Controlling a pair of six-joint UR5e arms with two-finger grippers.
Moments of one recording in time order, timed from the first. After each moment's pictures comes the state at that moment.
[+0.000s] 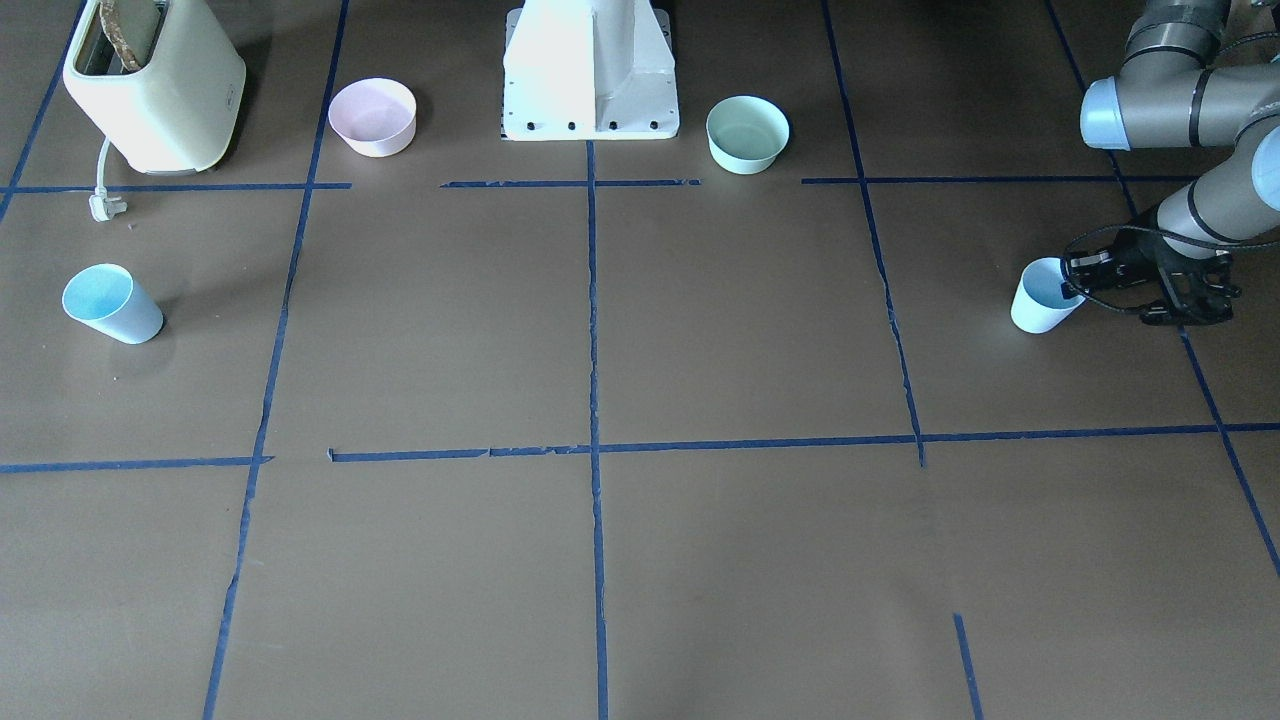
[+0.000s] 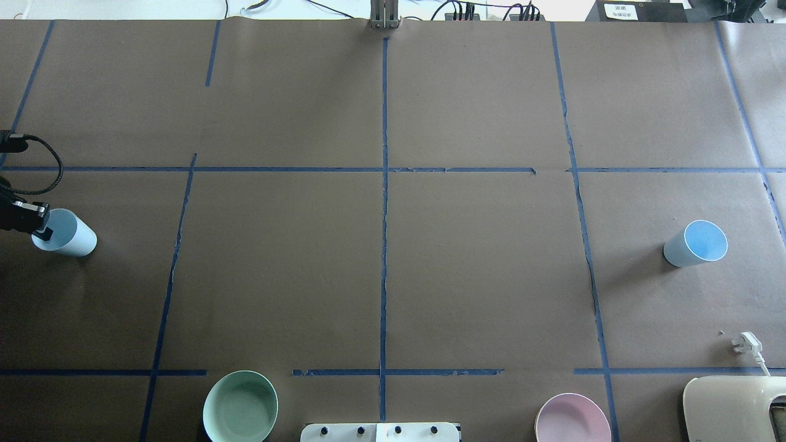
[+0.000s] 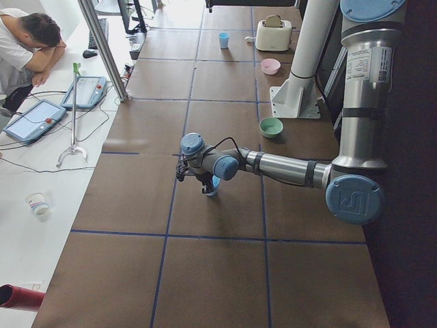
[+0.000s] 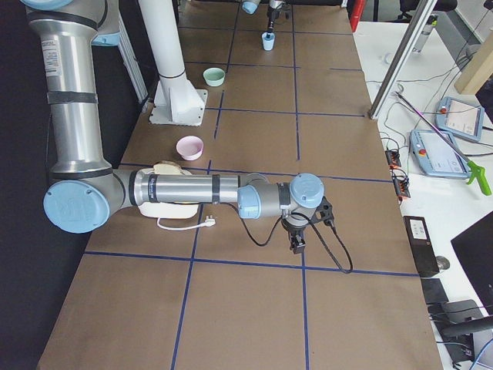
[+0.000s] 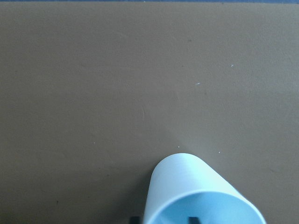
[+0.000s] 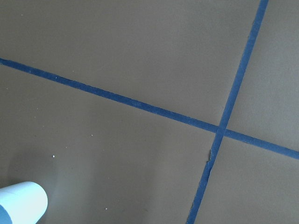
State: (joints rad) left arm -1.06 -1.58 -1.67 -1.82 -2.36 -0.59; right arm 1.46 -1.51 1.53 -1.47 2.42 -0.15
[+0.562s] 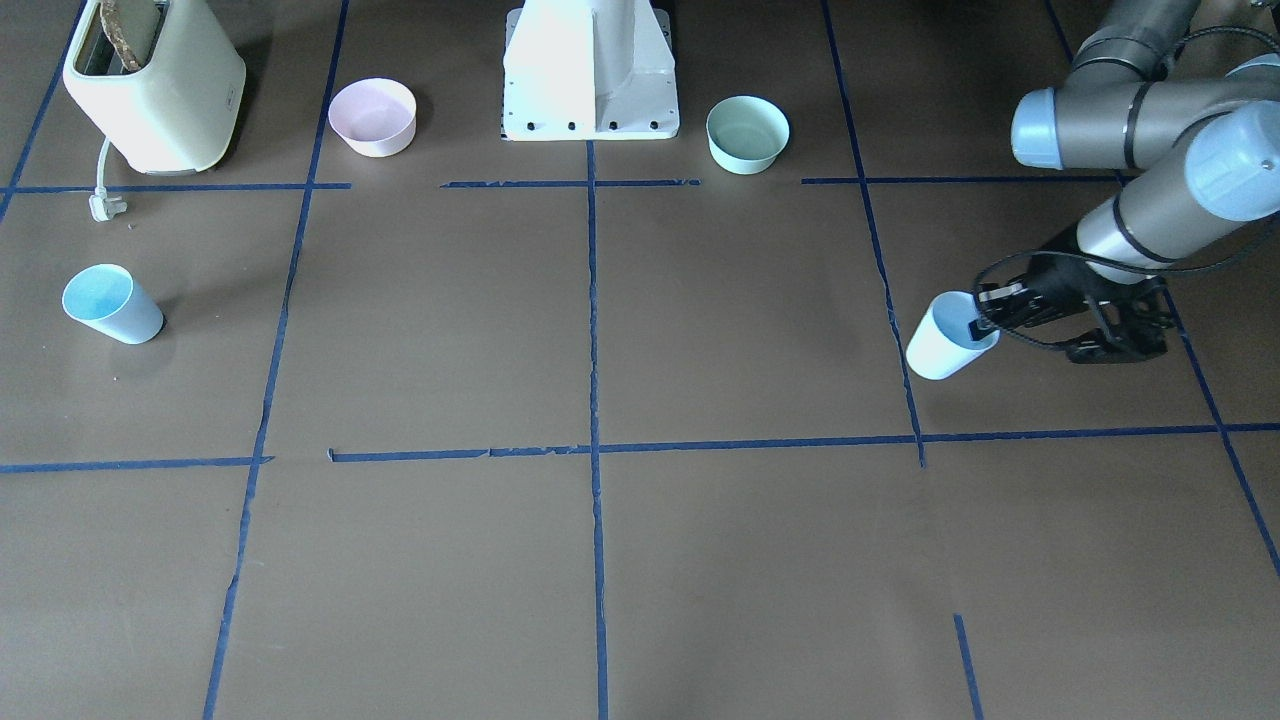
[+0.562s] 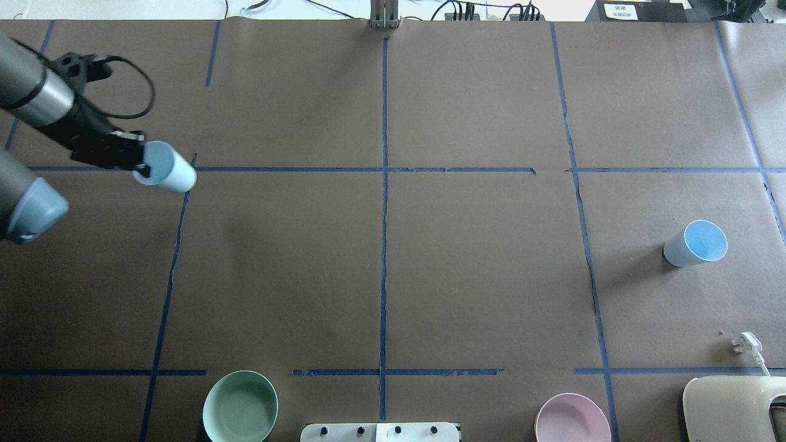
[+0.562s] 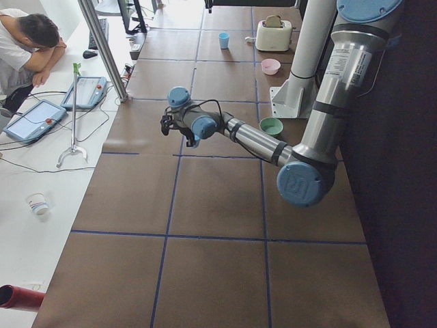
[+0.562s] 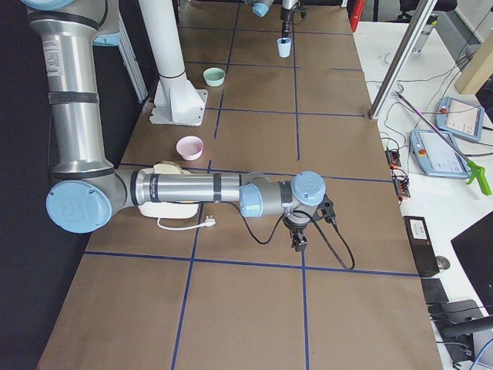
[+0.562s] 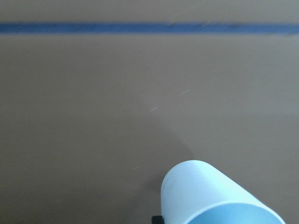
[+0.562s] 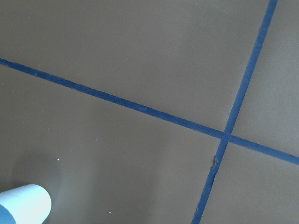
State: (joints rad) left arm -0.97 -1.93 -1.69 -1.80 -2.36 -1.00; right arm 1.45 -1.51 1.53 -1.47 2.42 -0.15
